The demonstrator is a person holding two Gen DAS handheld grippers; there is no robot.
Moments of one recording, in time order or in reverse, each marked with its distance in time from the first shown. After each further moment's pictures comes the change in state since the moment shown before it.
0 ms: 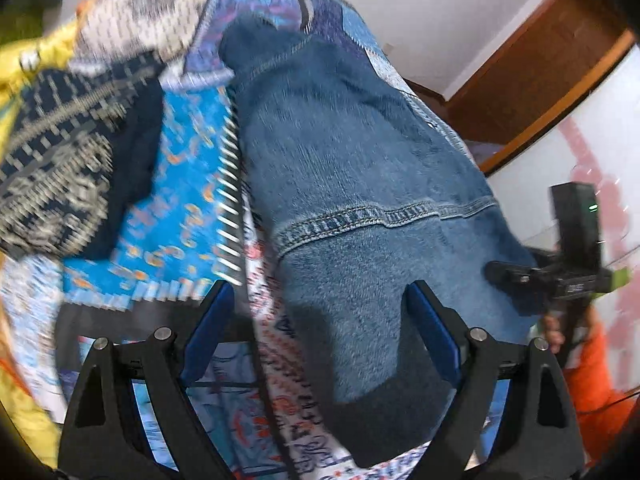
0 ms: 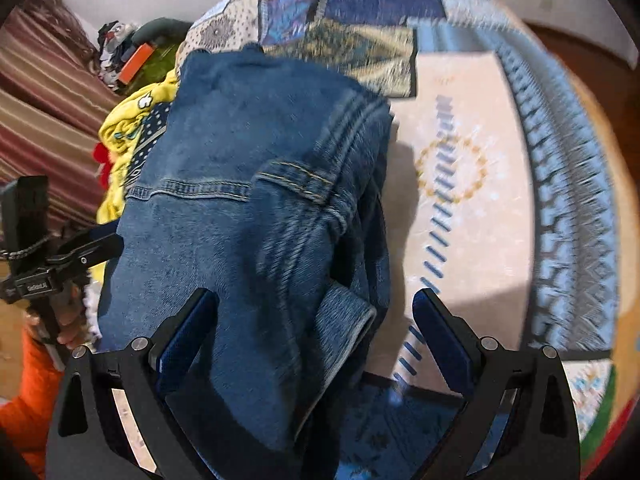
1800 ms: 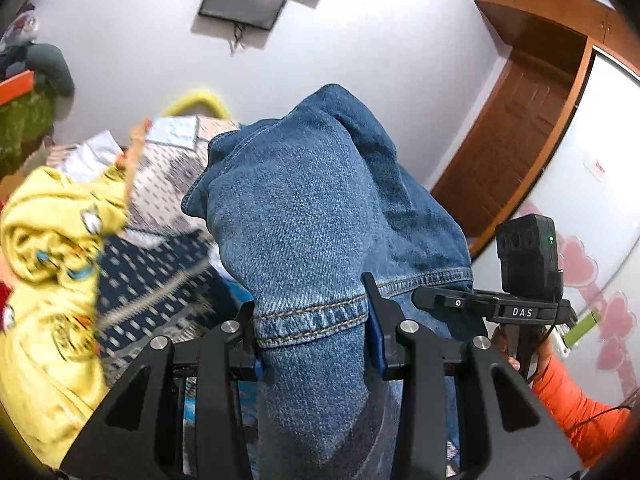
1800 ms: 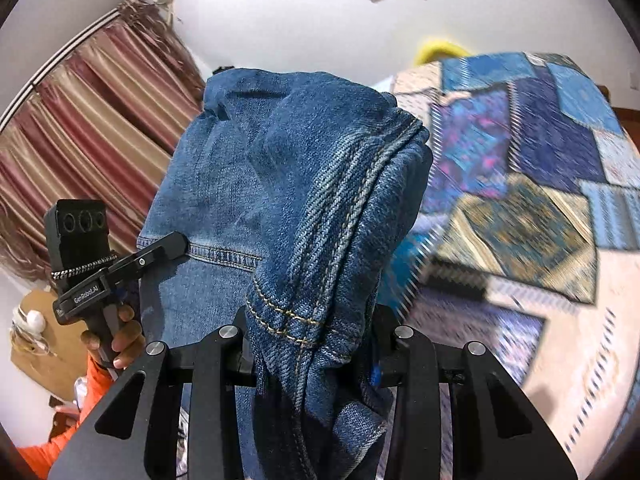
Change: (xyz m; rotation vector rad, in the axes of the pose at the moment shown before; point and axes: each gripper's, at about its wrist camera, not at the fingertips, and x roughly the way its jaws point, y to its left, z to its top) left arm -0.208 0.057 0.077 0.104 -0.451 -0.063; right arm -0.026 0.180 0.096 -0.185 -0.295 0.296
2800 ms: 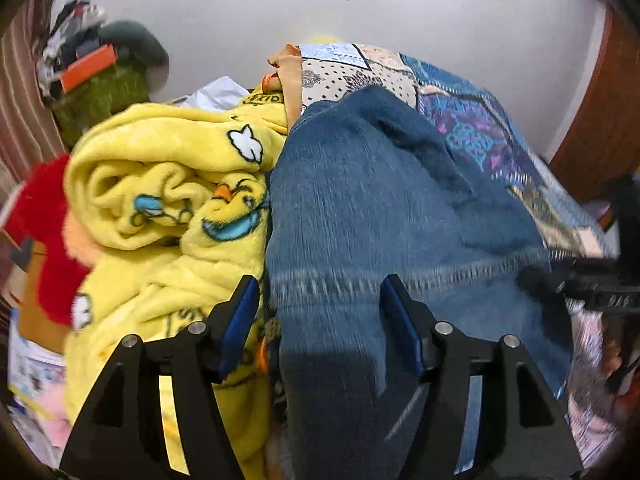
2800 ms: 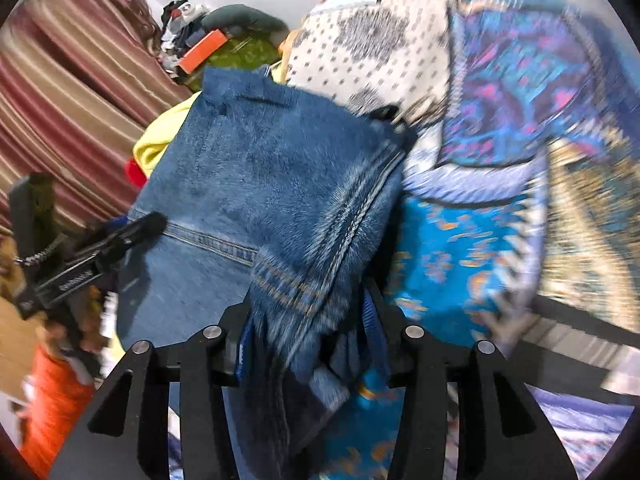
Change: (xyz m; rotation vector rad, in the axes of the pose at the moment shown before) left arm 0.084 0.180 -0.063 0.037 0.177 0.470; right arm 0.200 -0.043 -0.018 -0.030 0.198 -0.233
